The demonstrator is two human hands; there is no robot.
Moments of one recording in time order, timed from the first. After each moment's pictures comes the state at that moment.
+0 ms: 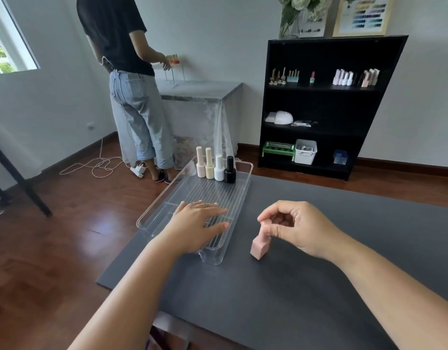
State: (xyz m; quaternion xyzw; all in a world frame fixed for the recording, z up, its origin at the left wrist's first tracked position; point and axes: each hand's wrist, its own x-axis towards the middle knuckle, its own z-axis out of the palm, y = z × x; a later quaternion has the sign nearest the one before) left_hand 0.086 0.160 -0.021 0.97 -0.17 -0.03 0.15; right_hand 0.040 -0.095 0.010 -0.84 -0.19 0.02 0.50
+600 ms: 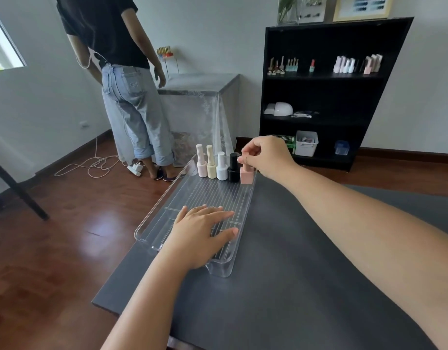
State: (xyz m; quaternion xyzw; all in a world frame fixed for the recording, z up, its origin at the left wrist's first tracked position) left_hand 0.088 0.165 -0.034 0.97 -0.16 0.01 0.18; right_hand 0.201 -0.040 0.030 -0.89 -0.09 -0.15 0.41
